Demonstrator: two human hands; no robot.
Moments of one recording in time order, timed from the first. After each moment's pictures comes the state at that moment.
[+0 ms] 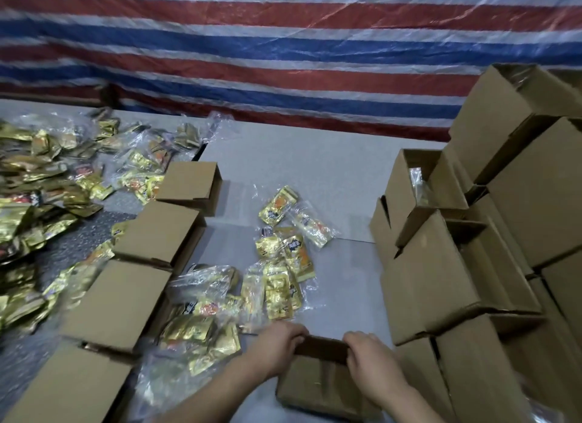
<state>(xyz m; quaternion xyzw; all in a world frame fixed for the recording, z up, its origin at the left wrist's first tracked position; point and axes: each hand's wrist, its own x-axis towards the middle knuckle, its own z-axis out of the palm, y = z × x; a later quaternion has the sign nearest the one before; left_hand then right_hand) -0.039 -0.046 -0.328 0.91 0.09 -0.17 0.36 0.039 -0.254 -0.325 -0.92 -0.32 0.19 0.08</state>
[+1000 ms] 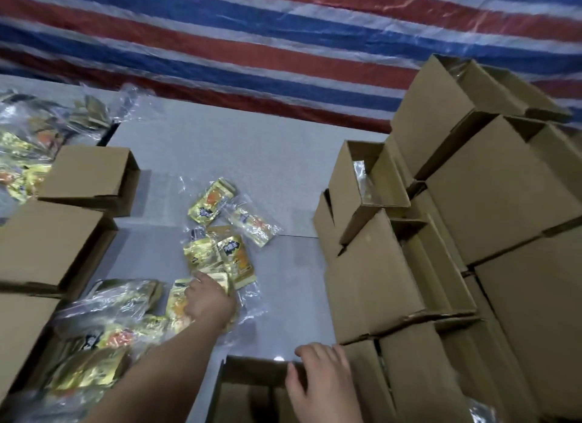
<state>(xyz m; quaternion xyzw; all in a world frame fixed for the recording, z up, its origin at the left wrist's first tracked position) 0.088 -0.010 -0.429 0.83 0.48 -0.15 0.23 0.026 -0.258 -0.332 -0.95 -0.27 -0.02 0.15</state>
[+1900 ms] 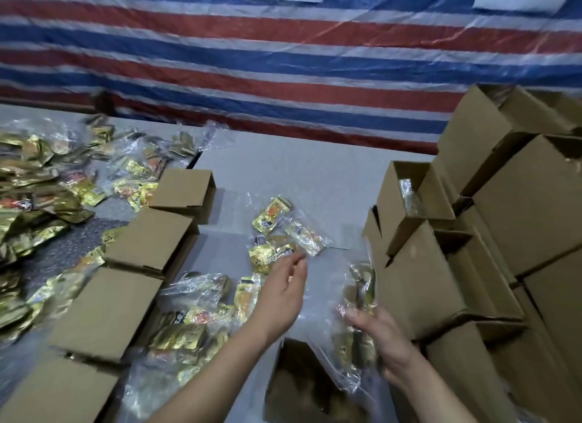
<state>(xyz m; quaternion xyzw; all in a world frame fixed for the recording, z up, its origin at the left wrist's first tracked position) 0.012 -0.048 -0.251 0.81 0.18 0.12 0.54 0.061 -0.239 -0.239 -0.60 -0.03 0.39 0.70</state>
